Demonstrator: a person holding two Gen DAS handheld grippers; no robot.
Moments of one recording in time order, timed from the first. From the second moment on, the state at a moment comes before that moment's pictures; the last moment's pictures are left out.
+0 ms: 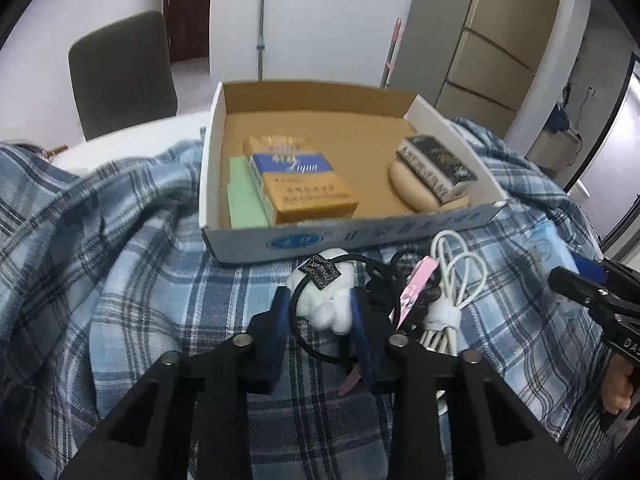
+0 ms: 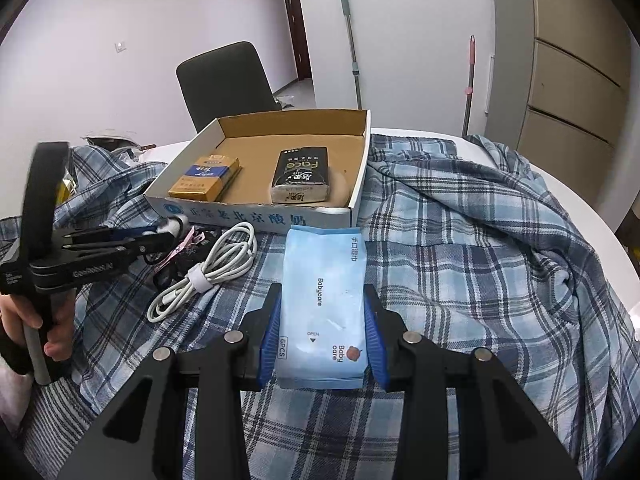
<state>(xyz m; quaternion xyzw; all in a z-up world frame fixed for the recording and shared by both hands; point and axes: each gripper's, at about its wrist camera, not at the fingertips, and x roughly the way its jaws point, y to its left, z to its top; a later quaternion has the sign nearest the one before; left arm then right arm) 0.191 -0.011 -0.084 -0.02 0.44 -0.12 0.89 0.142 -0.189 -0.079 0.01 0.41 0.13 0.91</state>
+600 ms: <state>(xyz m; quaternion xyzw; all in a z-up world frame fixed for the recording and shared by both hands) 0.124 0.004 0.010 -0.02 0.30 -0.10 0.95 0.130 -0.179 -0.039 -0.01 0.37 0.12 0.92</state>
